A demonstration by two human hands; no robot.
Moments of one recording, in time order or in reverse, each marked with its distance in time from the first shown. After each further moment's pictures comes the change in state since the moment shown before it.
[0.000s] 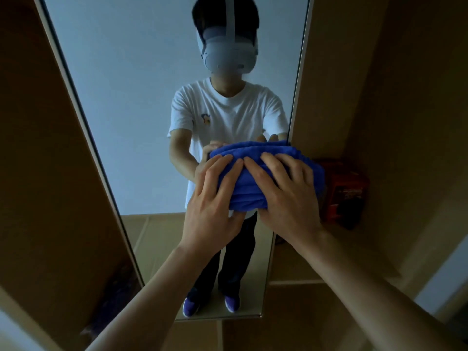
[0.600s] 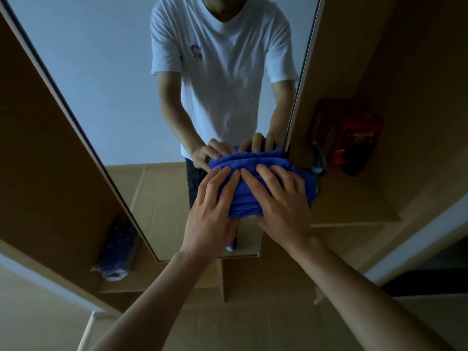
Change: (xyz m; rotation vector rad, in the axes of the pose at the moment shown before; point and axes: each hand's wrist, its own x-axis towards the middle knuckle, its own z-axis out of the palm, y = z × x) left_hand -0.128 -0.014 0.042 -0.018 -0.245 -0.110; right_hand -0.125 -0.037 0.042 0.060 -0.253 0.028
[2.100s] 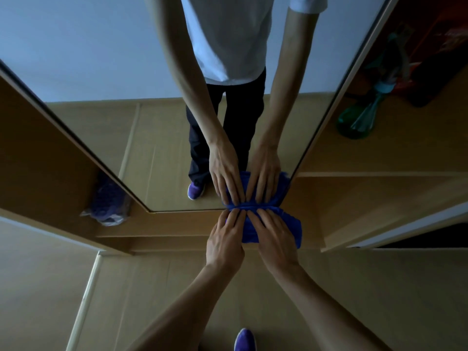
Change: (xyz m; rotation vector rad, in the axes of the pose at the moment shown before) left_hand -0.194 -0.042 0.160 -0.018 -0.731 -0.546; right_hand -0.214 -0.081 0.157 0.282 -0.729 0.312
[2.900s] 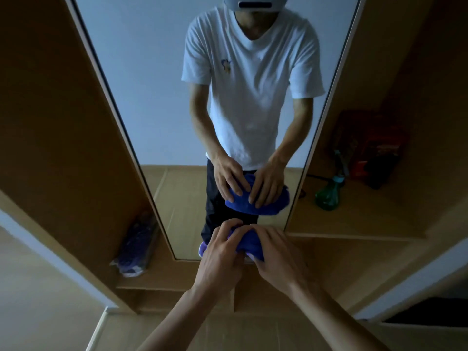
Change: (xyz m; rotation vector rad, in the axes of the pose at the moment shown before) left_hand -0.054 0.068 -0.187 -0.141 0.364 0.290; right_hand 0.010 -0.054 -0.201 0.172 0.089 -0.182
